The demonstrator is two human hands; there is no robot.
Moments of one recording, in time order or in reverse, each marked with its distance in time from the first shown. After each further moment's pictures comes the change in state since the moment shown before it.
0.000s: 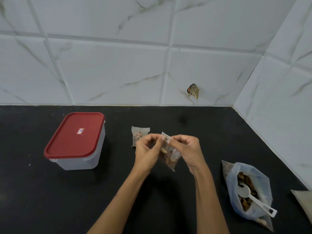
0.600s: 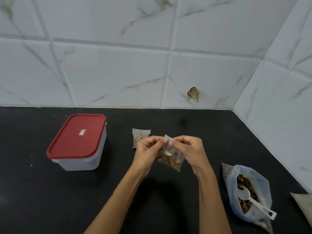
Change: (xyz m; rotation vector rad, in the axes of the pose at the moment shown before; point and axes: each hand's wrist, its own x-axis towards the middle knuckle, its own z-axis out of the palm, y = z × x) left_hand 0.000 0.008 -0.005 -0.214 -0.162 -0.139; right_hand -0.003 -0.006 -0.006 -0.055 0.016 -0.037
